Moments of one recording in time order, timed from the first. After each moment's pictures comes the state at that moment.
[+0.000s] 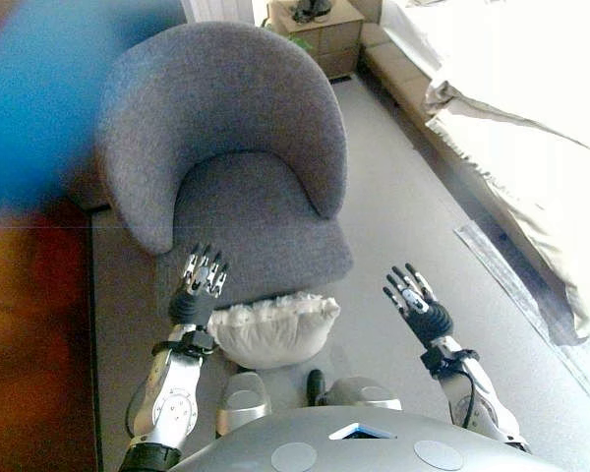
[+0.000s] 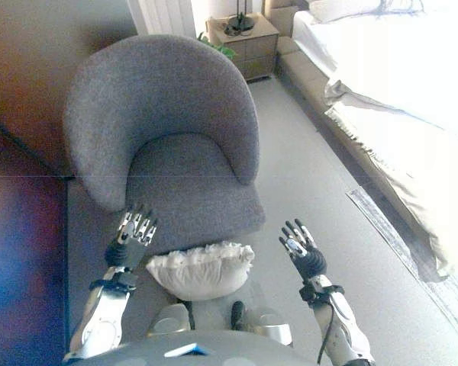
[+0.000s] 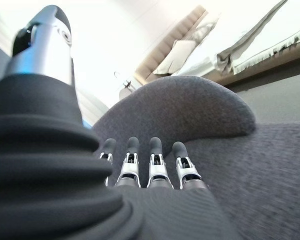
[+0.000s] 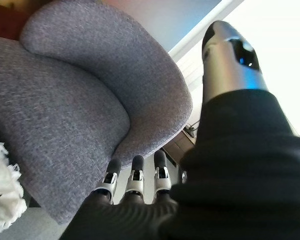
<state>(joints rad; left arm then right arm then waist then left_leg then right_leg) 0.34 0.23 -0.08 0.06 -0.97 -0.16 -0.19 0.37 -0.33 0.14 0.14 0.90 -0.07 0.25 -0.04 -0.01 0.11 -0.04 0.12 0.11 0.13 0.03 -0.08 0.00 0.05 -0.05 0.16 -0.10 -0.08</state>
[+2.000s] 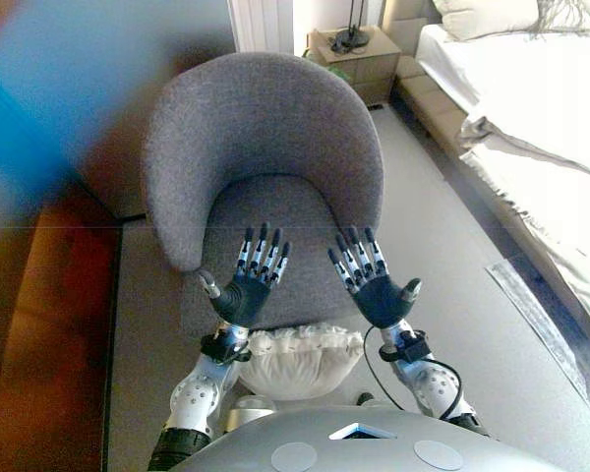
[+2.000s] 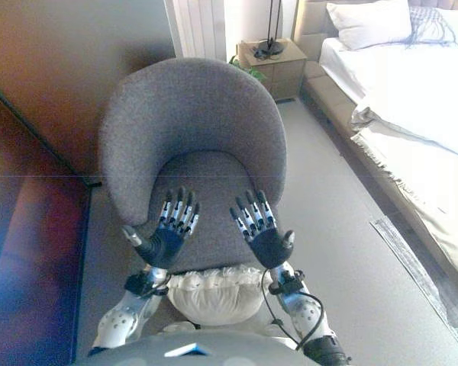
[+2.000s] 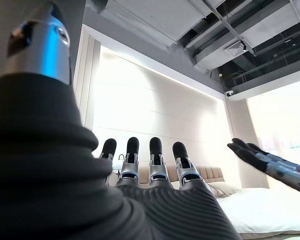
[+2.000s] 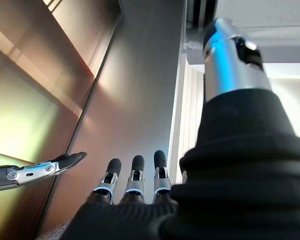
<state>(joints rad) 0.28 0.12 -0.13 0.12 -1.52 0.27 -0.74 0.21 -0.15 0.23 0.21 1.41 0.19 0.89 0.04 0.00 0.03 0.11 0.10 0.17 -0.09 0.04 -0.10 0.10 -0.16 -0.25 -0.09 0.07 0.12</state>
